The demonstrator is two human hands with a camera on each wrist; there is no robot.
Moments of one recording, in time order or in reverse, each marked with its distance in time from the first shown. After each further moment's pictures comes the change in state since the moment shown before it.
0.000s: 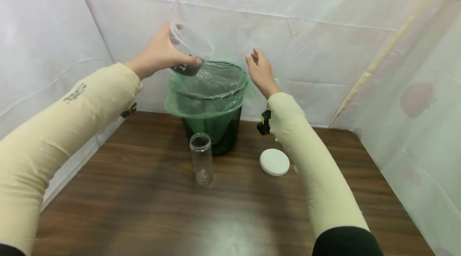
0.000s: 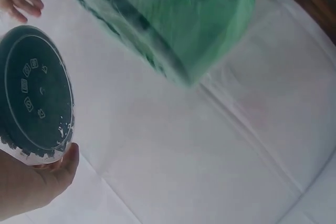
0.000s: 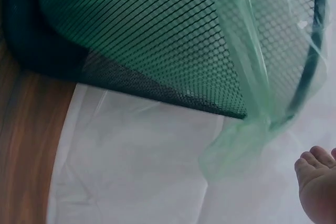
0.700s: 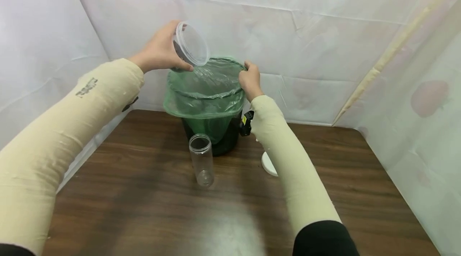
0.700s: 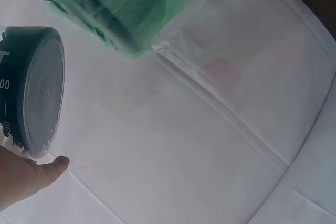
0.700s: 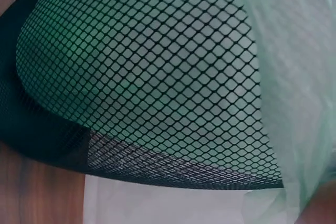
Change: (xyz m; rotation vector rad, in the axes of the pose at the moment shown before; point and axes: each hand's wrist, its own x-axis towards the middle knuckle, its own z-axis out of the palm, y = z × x) left_hand 0.015 -0.015 0.001 0.273 -0.078 0.132; right_hand -0.008 0.004 0.035 0.176 0.037 0.253
